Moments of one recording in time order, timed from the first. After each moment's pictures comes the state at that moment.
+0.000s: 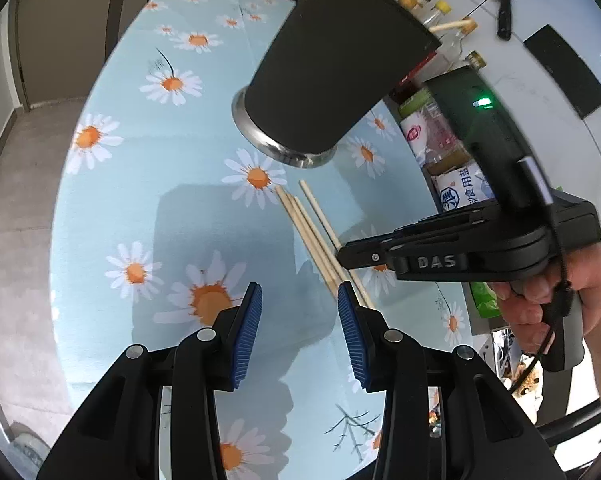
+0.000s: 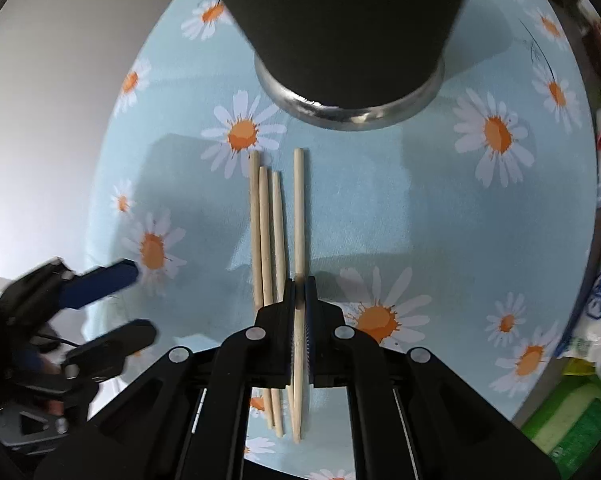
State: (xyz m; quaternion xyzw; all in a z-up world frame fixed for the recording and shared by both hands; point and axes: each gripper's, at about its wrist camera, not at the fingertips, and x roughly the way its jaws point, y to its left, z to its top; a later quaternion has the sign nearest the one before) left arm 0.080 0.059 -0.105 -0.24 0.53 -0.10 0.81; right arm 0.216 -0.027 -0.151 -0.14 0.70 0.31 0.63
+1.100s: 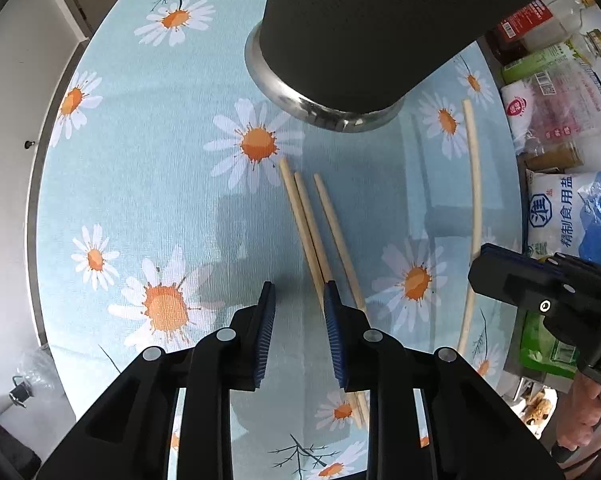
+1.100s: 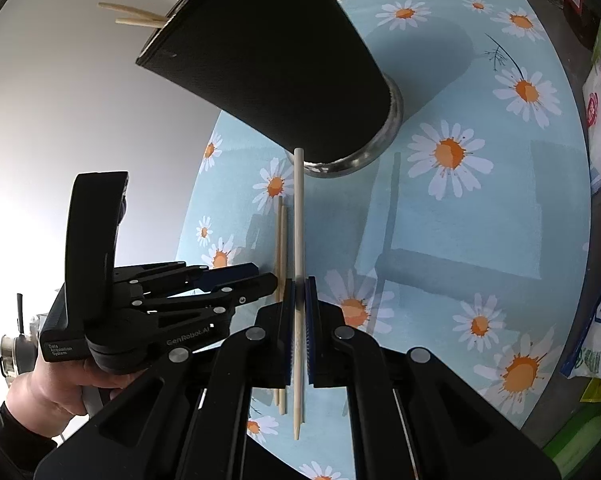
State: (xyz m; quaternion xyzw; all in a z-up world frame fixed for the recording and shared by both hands) left arm 0.149 0.016 -0.138 -0.21 0.67 0.05 0.71; right arm 0.241 -0.139 -0.104 0.02 0.64 0.43 0.64
